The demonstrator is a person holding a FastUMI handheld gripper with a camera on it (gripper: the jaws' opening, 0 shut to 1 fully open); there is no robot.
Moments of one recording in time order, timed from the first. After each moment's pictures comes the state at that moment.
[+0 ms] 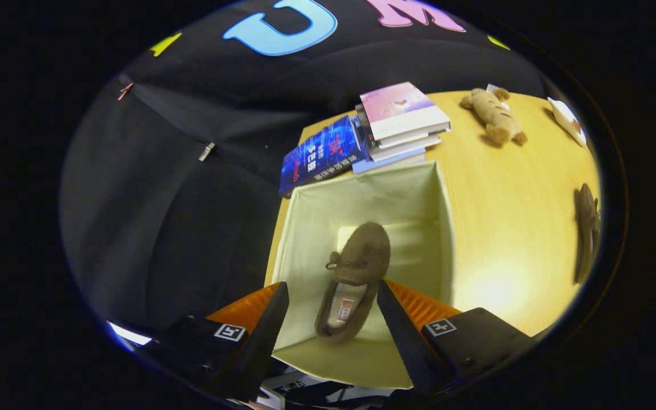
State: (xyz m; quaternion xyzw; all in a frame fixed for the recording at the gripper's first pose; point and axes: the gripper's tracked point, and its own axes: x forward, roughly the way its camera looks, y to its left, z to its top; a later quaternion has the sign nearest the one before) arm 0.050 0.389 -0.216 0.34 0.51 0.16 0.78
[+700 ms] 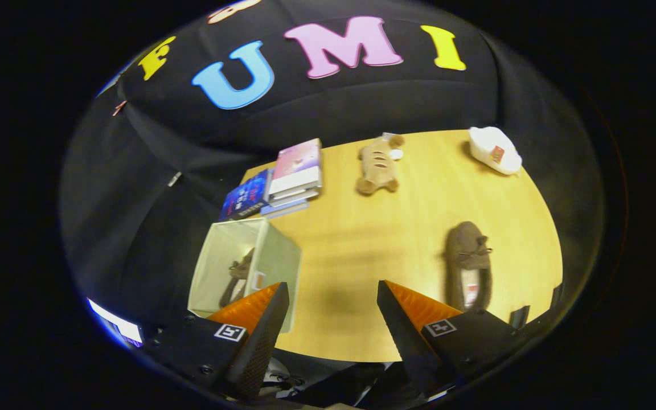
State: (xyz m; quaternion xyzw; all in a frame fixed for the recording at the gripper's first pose) arm -0.014 0.085 -0.241 0.27 0.50 0.05 0.82
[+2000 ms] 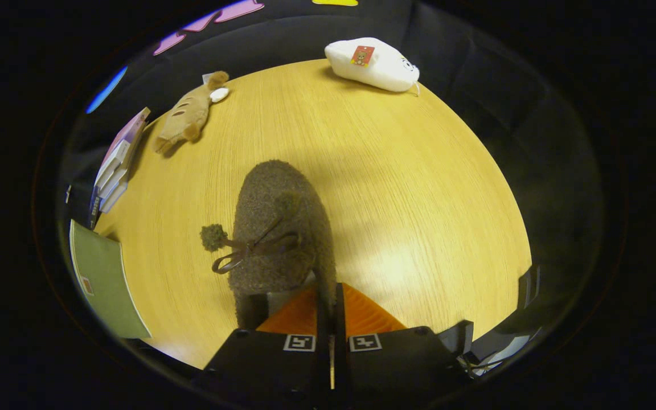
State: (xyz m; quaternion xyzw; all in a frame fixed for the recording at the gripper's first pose) arm -0.071 -0.086 -0.488 0.22 0.63 -0.12 0.73
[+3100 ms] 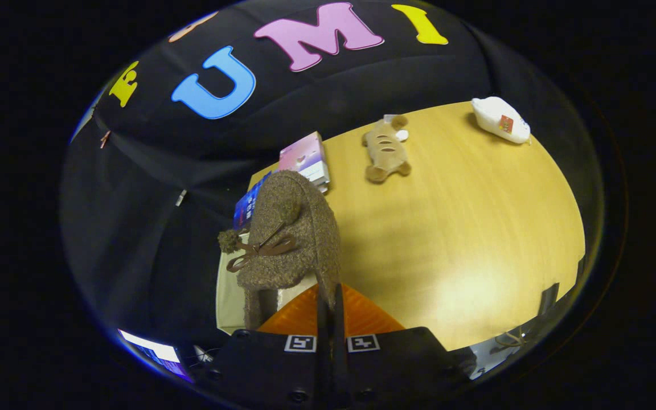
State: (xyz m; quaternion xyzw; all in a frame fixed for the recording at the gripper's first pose) arm 0.016 0.164 -0.210 0.37 0.51 0.08 0.77
